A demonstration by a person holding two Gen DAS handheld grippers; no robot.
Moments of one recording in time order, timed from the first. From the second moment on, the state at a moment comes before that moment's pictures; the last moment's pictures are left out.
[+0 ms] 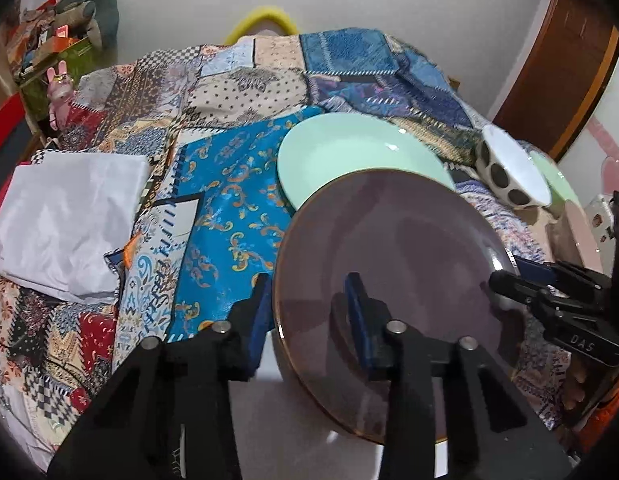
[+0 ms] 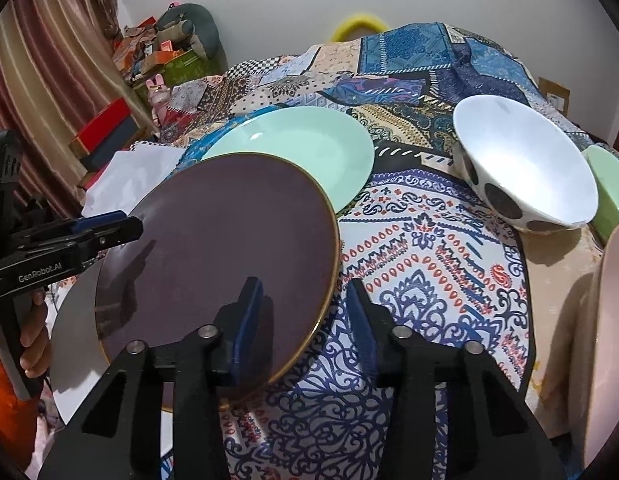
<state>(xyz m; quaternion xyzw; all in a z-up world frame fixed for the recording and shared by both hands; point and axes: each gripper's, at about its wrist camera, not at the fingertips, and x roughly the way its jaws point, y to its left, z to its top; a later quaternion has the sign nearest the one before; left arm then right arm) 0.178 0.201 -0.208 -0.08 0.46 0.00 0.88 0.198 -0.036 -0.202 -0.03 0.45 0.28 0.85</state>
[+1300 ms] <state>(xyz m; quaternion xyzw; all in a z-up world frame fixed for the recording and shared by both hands) 0.153 0.170 -0.190 -0.10 0.48 -0.02 0.87 0.186 -0.065 -0.189 0.00 0.44 0.28 0.85</state>
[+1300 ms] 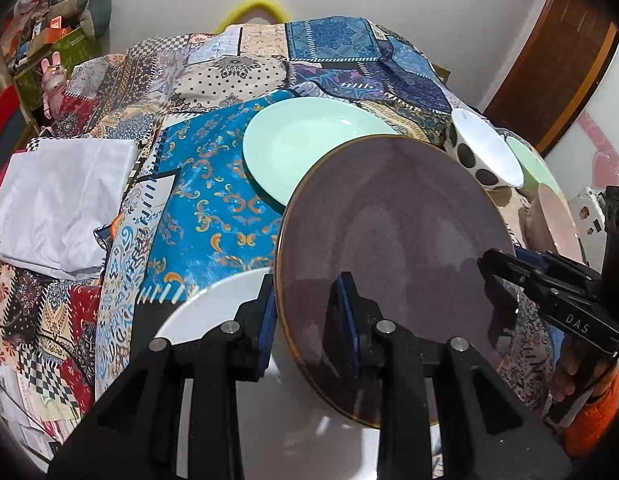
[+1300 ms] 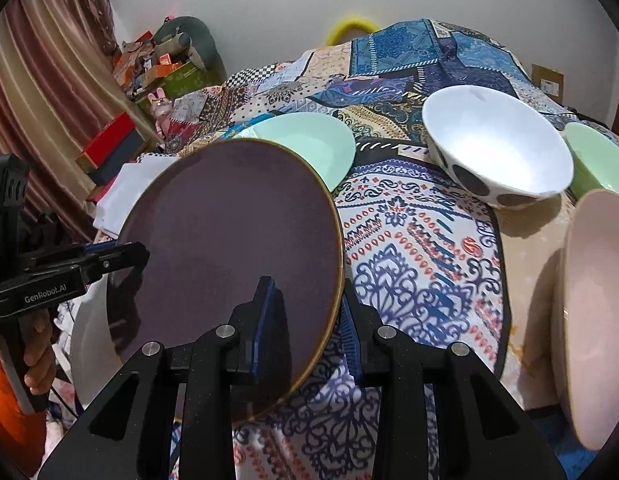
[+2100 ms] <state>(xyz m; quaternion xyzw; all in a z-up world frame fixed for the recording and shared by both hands) 0.111 0.093 -0.164 -0.09 0.48 -0.06 0.87 0.140 -0.131 -0.168 0.02 0.42 0.24 0.87</state>
